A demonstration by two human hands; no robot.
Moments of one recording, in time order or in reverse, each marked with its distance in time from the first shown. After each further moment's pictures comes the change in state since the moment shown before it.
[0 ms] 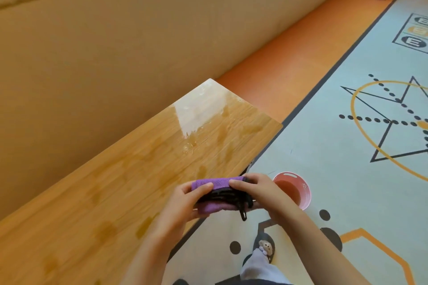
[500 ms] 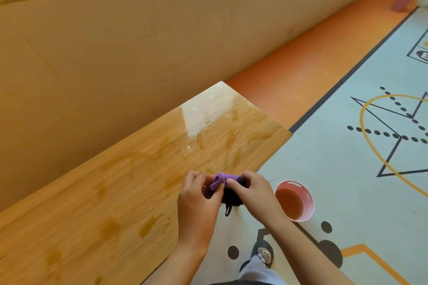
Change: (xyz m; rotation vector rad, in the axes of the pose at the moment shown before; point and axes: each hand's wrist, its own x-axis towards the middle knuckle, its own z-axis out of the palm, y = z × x) left_hand 0.005 -0.012 0.024 0.513 0.556 0.681; right_hand 0.021 -0.005 0.031 -0.351 0.262 -0.219
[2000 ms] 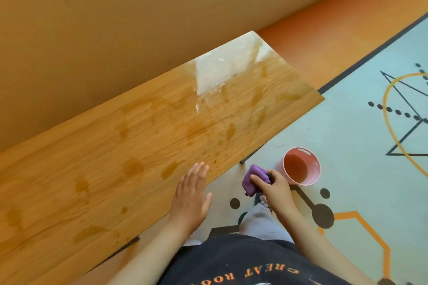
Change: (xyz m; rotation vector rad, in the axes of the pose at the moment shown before) left_hand -0.079 -0.159 -0.029 0.621 -0.462 0.092; right_hand -0.024 0.119 0.069 0.199 0.045 0.202
